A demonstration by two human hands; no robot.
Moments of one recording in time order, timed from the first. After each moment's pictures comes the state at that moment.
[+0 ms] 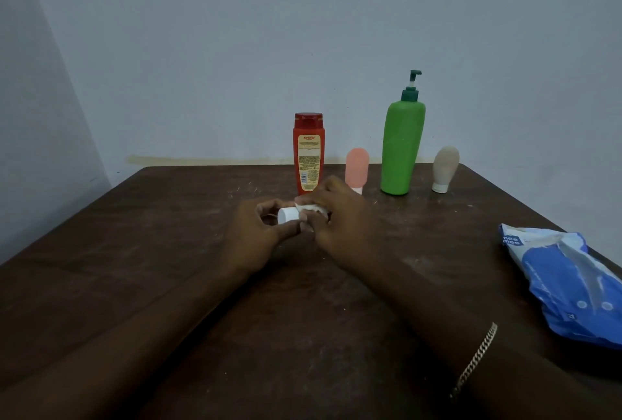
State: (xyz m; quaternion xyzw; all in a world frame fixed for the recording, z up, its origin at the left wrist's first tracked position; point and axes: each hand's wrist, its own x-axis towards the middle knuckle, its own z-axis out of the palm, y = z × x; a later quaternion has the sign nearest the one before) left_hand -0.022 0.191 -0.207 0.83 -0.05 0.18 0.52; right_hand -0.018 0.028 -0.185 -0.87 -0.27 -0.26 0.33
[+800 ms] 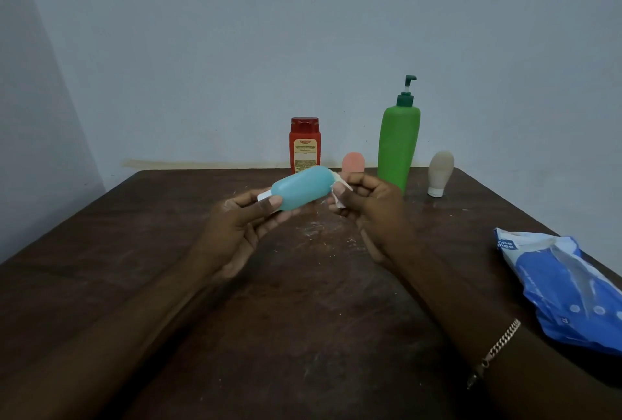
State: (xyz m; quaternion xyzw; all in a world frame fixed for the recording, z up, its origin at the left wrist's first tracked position) left_hand -0.031 0.201 -0.182 0.53 -0.05 0.01 0.85; right_hand 0.005 -0.003 -0.181 -0.58 -0.17 -0.08 0.79
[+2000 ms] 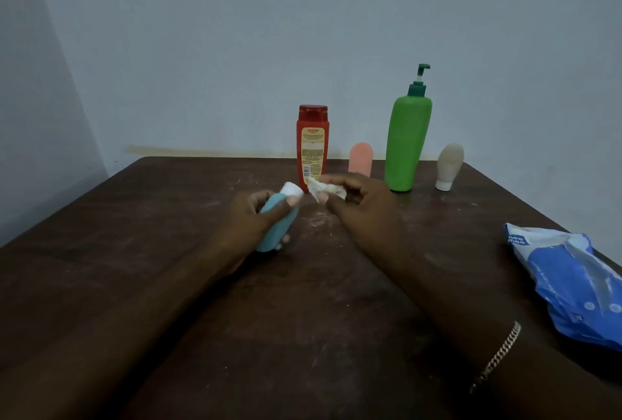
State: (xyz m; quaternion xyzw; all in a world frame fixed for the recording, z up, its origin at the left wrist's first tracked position) left_hand -0.025 0.203 -0.193 0.78 0.00 0.06 0.63; right_hand -0.003 0.015 -0.195 -0.80 -0.21 -0.21 0.53
